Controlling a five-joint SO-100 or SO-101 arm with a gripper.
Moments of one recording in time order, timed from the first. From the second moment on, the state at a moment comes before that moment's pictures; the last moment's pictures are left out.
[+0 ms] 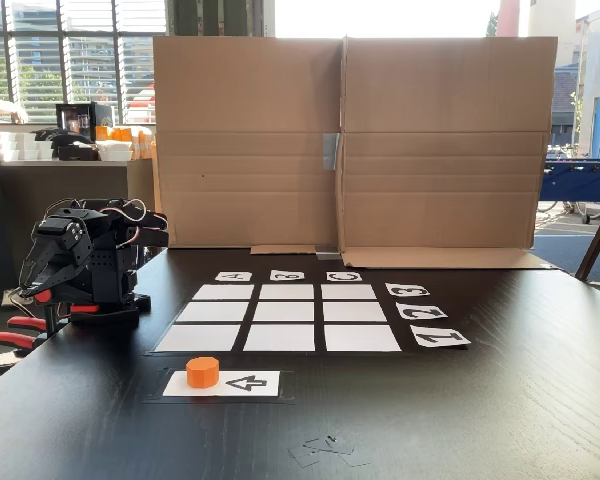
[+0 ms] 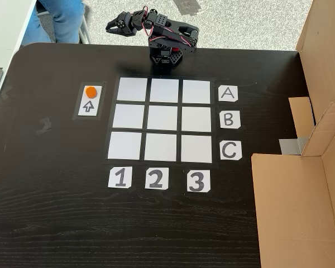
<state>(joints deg) 97.6 190.2 174.6 42.9 83.1</state>
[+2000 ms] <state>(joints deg) 79.9 107.9 107.1 60.3 43.4</state>
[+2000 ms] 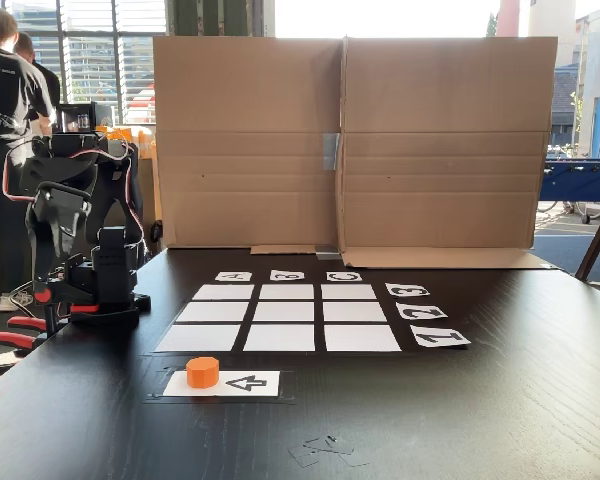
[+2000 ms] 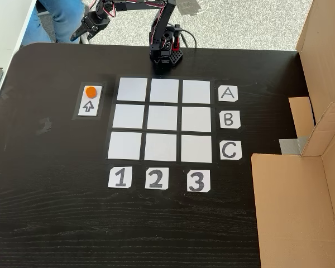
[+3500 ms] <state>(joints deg) 55.5 77.4 89.8 67.1 26.1</state>
